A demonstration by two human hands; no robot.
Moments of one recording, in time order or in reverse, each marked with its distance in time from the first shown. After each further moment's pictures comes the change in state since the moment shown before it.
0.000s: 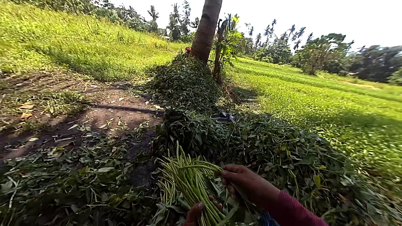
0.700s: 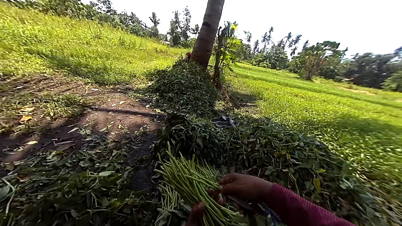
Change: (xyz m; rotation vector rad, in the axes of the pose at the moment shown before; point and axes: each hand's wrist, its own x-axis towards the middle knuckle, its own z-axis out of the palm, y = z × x) left_hand 0.001 0.002 0.024 0.093 -0.048 0.170; right_hand 0.011 -0.018 0.007 -0.401 -0.278 0.244
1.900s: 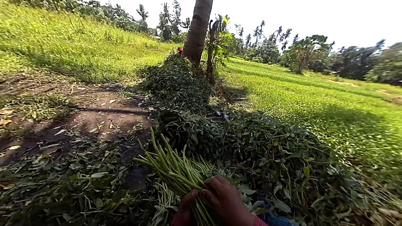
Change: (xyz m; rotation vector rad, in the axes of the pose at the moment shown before) left_hand 0.013 0.025 0.016 0.213 0.089 0.069; right_hand 0.037 0.049 0.083 -0.454 0.896 -0.467
